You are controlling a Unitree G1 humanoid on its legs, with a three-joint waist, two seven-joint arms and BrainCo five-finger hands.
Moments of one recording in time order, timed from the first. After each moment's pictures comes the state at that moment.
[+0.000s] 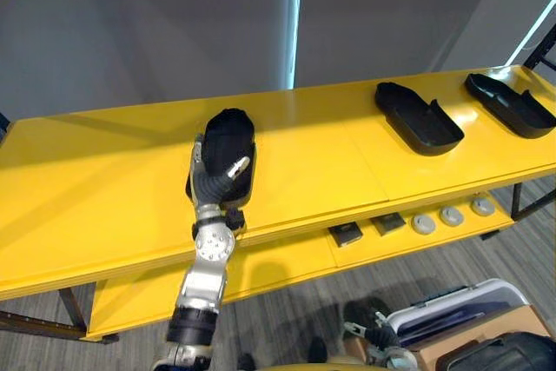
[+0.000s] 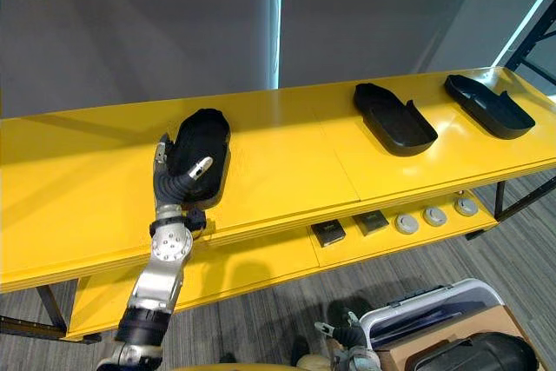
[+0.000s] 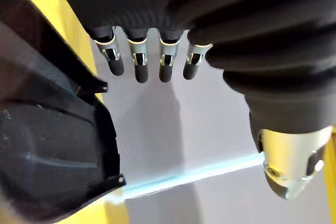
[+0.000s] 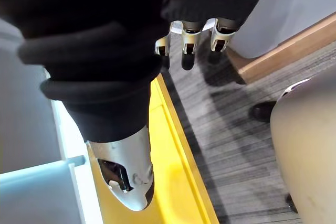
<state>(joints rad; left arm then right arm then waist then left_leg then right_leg) -0.01 0.04 -0.10 -0.05 0.34 -0.06 0.43 0.17 -0.01 -0.10 0.85 0.07 -0.09 -0.06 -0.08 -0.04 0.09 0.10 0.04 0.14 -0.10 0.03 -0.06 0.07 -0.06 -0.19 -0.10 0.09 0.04</state>
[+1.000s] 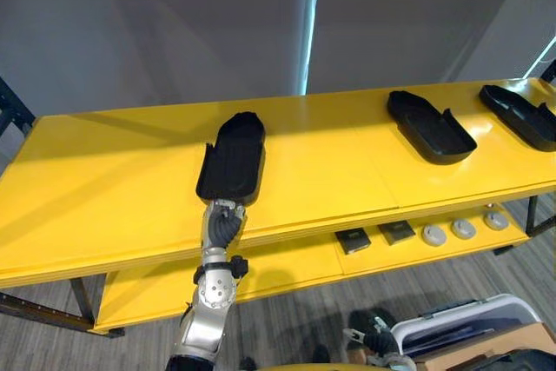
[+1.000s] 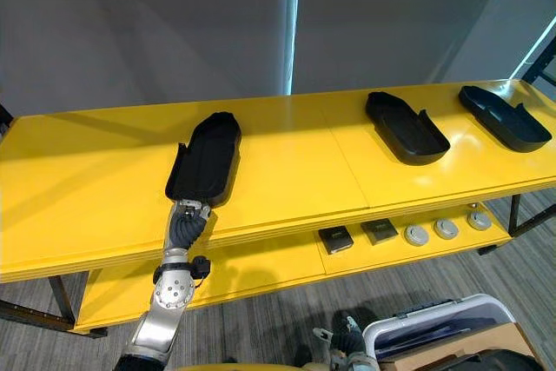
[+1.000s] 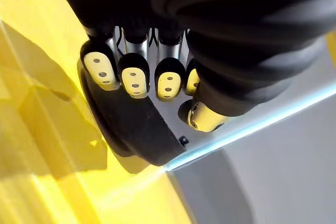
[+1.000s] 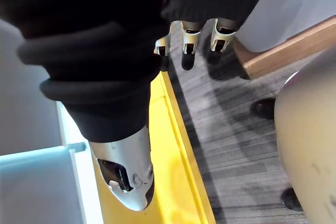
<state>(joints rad) 0.03 0.05 -0.12 0.11 0.46 -0.06 0.37 0.19 -0.01 -0.08 0.85 0.07 -0.11 -0.06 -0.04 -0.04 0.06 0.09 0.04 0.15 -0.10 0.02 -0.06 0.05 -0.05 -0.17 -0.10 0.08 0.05</state>
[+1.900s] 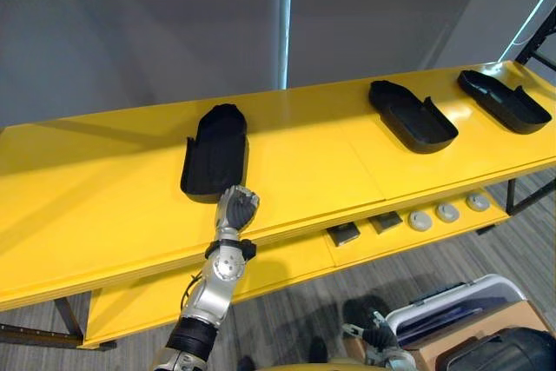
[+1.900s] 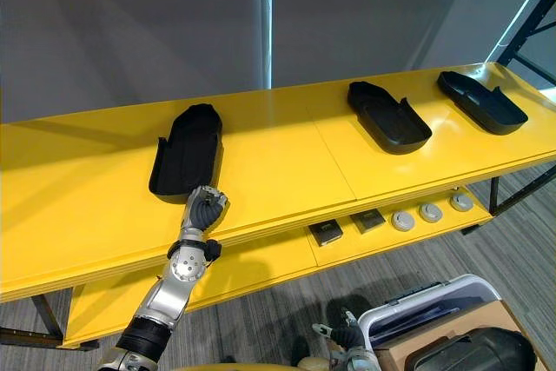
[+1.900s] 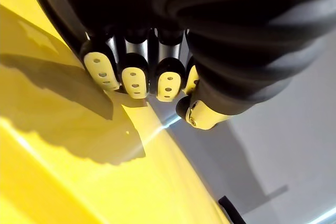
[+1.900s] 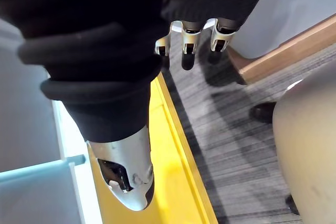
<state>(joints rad) -0.11 0.10 -0.18 0.22 0.48 -0.05 0.35 0.17 -0.01 -0.08 0.85 0.05 -0.11 -0.06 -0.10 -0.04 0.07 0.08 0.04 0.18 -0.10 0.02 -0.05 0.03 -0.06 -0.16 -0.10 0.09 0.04</state>
